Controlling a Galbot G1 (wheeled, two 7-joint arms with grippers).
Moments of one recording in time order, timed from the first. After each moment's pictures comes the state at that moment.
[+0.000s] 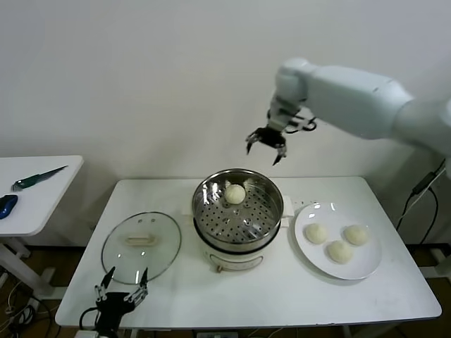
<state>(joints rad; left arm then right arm) 1.78 -1.48 -0.69 -2.07 -0.10 0.06 0.06 0.97 1.05 -1.76 1.06 0.49 0.41 -1.15</state>
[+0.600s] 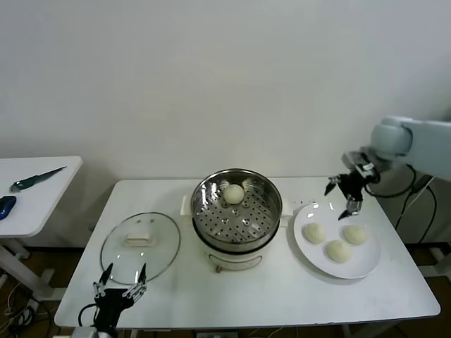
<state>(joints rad) 1.78 -1.48 -0.69 -2.07 -0.11 0.06 0.06 0.77 0.69 -1.81 1.29 0.57 -0.10 -0.94</state>
